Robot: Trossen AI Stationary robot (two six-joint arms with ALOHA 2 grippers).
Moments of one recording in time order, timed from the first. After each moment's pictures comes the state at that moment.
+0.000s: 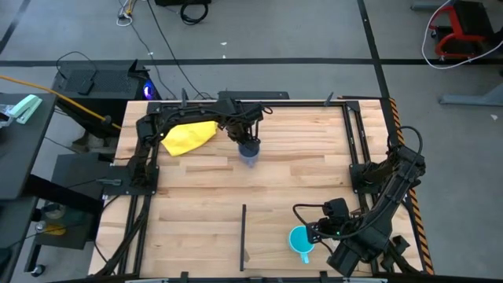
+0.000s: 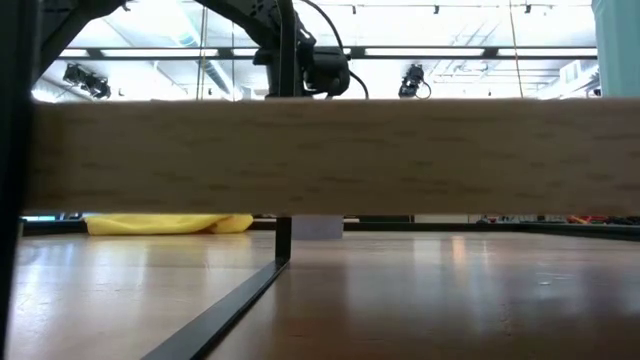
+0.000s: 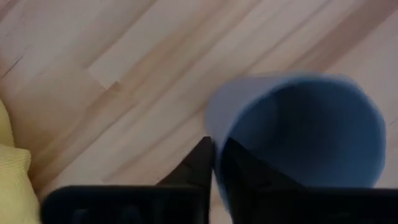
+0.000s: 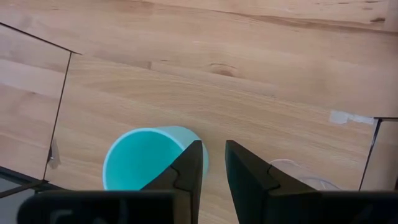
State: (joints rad) left arm 0.35 2.05 1.72 -1.04 0.03 -0.50; right arm 0.91 1.78 1.70 -1.57 0.39 2.33
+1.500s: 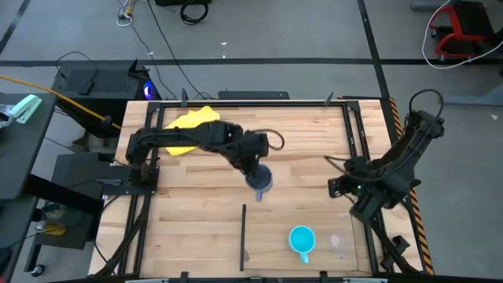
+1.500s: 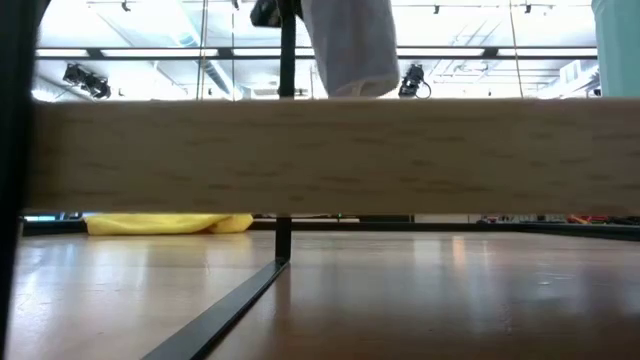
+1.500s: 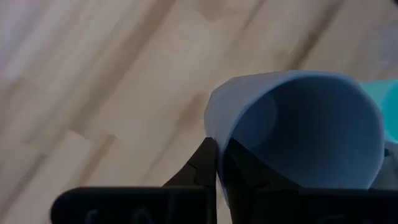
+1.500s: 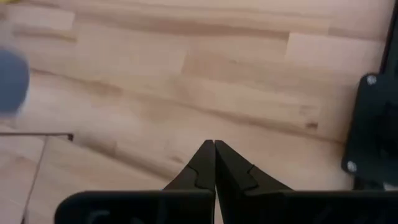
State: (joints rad) left arm -0.05 1.95 2.13 -1.31 -0.04 -0.66; right arm 0.85 1.23 1.18 -1.57 0.51 2.25
